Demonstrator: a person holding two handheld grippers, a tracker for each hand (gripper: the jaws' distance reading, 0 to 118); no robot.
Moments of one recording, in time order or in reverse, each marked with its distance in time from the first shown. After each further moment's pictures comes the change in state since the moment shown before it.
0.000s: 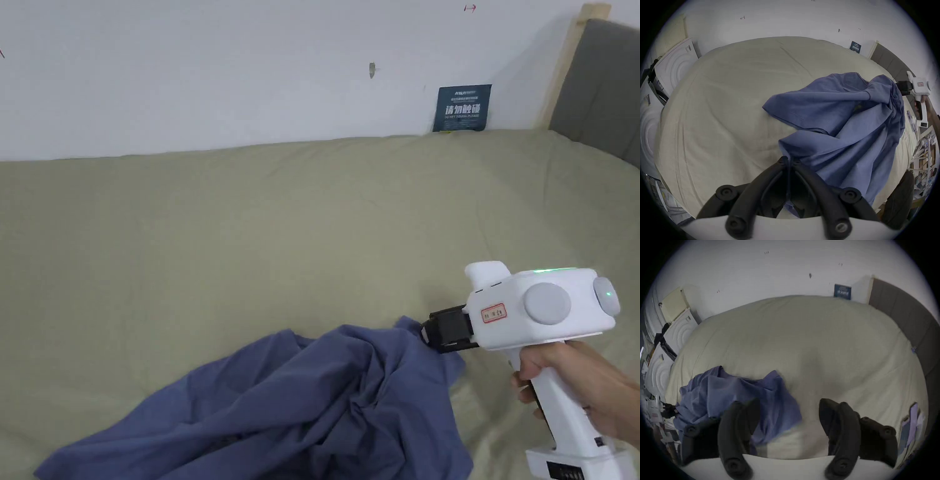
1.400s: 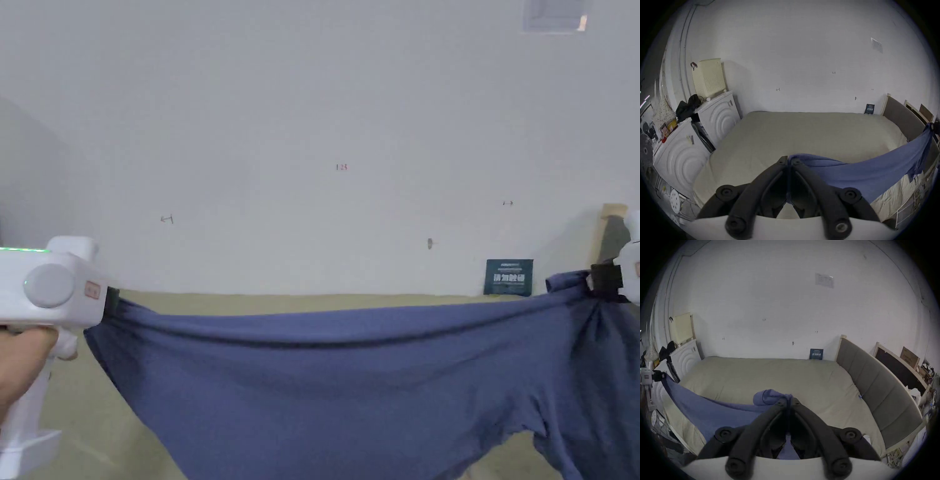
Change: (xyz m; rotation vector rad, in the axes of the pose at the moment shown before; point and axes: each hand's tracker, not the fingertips) left arm -0.019 0.174 0.275 0.499 0.251 0.083; right arm -0.028 0.031 0.363 0.538 -0.206 0.053
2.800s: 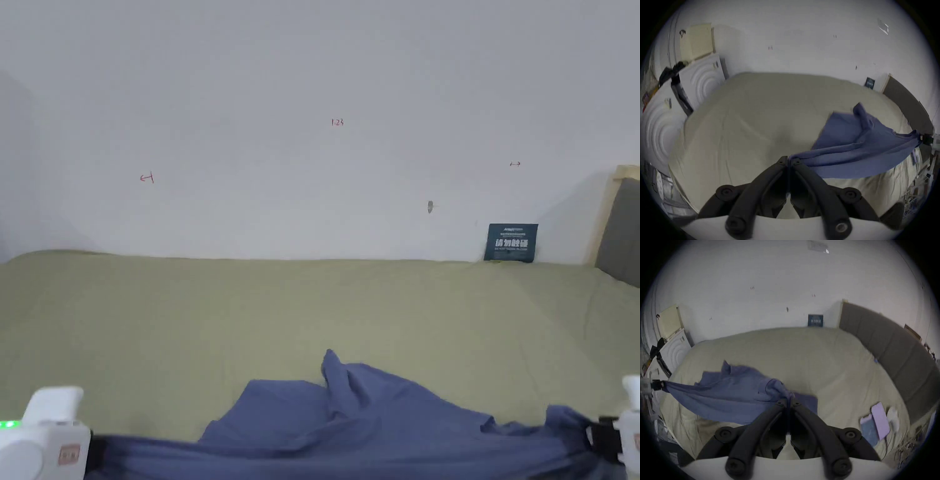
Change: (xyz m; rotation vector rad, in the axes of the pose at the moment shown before) left arm -0.003 -0.200 -0.103 -0.294 -0.107 0.047; right arm 0.011 -0.216 -0.097 -0.283 -0.006 -0.111
